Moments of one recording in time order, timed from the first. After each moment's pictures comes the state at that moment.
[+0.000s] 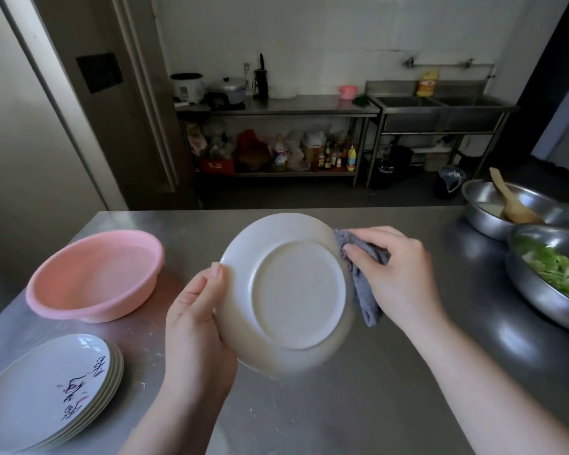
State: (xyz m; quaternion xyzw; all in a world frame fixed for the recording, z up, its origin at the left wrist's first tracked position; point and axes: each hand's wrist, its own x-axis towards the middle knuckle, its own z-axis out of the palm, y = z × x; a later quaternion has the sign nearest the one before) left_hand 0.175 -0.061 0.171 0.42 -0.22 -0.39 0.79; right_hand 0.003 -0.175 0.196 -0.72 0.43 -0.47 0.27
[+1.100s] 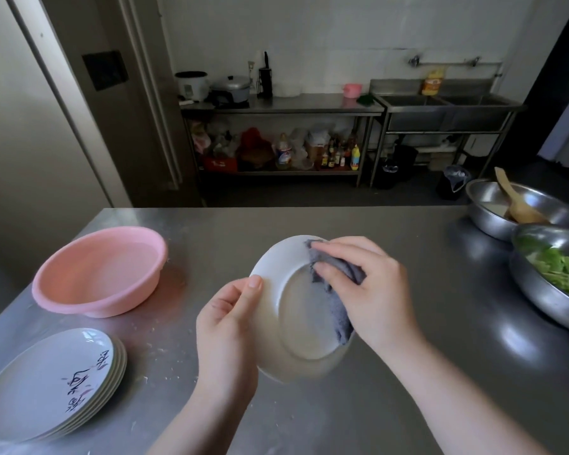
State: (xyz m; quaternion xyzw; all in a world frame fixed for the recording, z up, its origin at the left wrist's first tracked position) left_hand 0.155 -0.065 0.150 0.52 -0.25 -0.34 0.74; right_hand 0.019 -0.153 0.179 -0.75 0.34 -0.50 0.28
